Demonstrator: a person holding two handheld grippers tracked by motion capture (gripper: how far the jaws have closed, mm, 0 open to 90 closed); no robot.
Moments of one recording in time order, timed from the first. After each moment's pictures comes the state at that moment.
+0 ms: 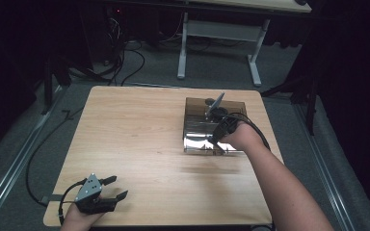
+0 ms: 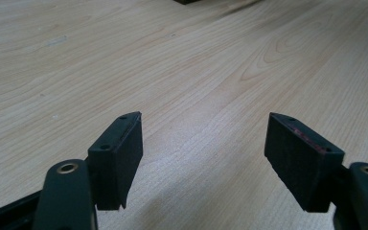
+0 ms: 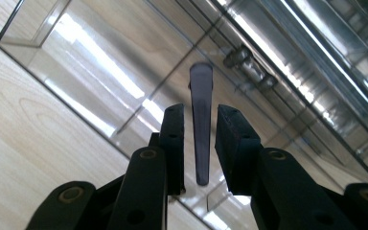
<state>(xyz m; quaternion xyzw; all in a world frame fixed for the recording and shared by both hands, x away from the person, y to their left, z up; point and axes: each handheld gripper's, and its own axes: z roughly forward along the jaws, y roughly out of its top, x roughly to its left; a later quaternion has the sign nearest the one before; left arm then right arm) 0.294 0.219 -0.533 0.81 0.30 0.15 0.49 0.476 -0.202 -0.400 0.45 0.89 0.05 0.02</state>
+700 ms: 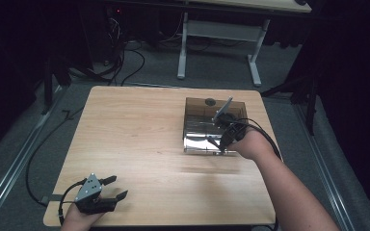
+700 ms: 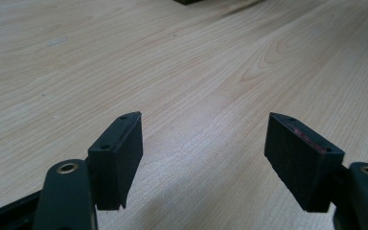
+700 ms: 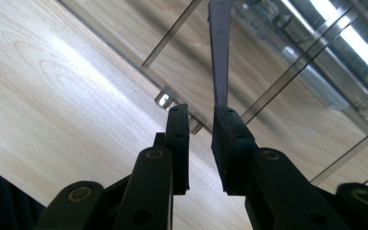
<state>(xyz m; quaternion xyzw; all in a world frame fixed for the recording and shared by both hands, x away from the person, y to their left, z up) 0.294 0.219 -0.533 0.80 0.30 0.15 0.49 0.442 -0.214 -0.385 0.45 0.89 0.04 0.01</state>
